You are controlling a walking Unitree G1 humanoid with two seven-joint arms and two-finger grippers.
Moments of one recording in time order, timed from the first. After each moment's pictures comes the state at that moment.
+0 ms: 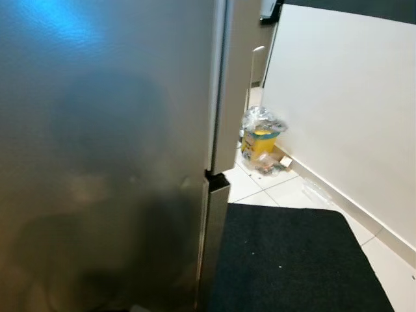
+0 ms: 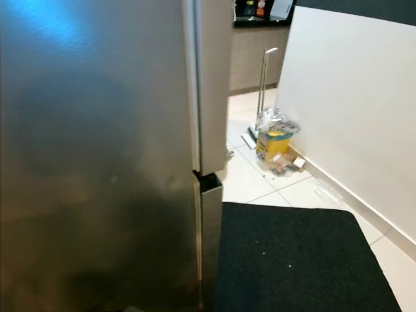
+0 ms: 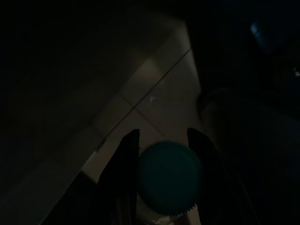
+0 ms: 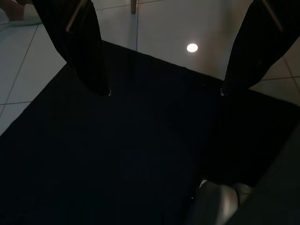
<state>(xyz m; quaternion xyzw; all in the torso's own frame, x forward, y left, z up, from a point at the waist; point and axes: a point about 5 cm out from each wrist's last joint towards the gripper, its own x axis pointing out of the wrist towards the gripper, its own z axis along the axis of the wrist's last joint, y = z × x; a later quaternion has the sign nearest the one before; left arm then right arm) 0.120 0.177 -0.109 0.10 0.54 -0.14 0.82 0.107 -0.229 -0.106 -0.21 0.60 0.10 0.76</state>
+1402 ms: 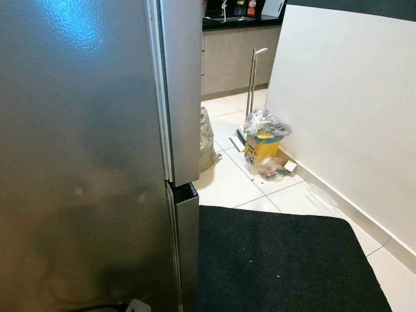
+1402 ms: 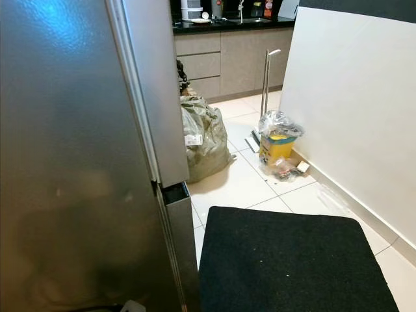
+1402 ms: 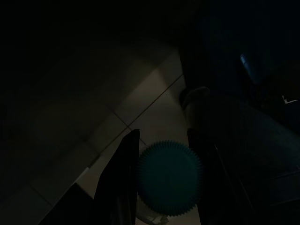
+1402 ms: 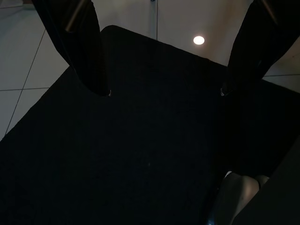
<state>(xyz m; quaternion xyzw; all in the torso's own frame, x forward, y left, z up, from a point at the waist) 0.134 0.179 -0.104 0.11 0.52 -0.14 0.84 0.100 -0.233 -0.107 -0.20 0.61 0.10 0.76</state>
